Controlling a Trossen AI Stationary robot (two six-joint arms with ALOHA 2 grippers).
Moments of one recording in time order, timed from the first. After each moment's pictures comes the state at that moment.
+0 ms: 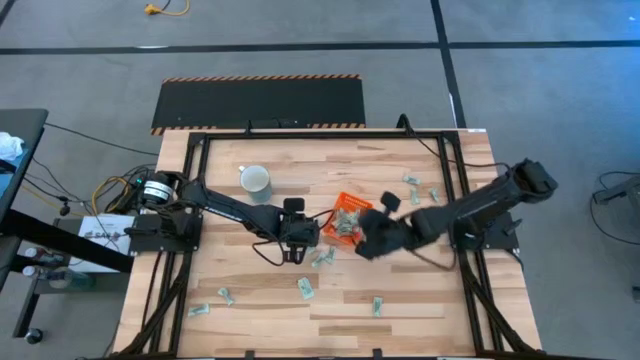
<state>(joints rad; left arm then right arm) -0.15 1.82 1.17 -0.56 -0.34 -0.05 0.32 1.48 0.94 -0.50 0.64 0.48</state>
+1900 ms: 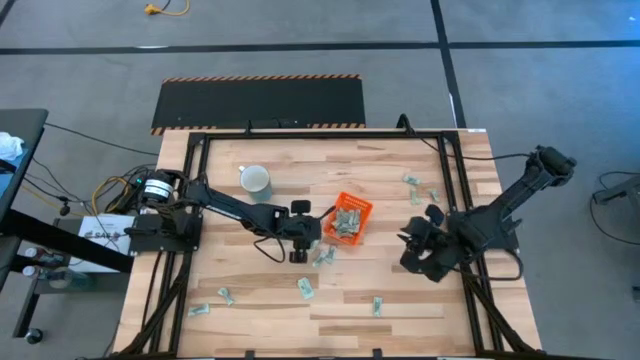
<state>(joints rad) -0.11 1.82 1.03 -0.21 -0.21 0.04 0.68 1.14 0.71 -0.86 0.71 1.07</state>
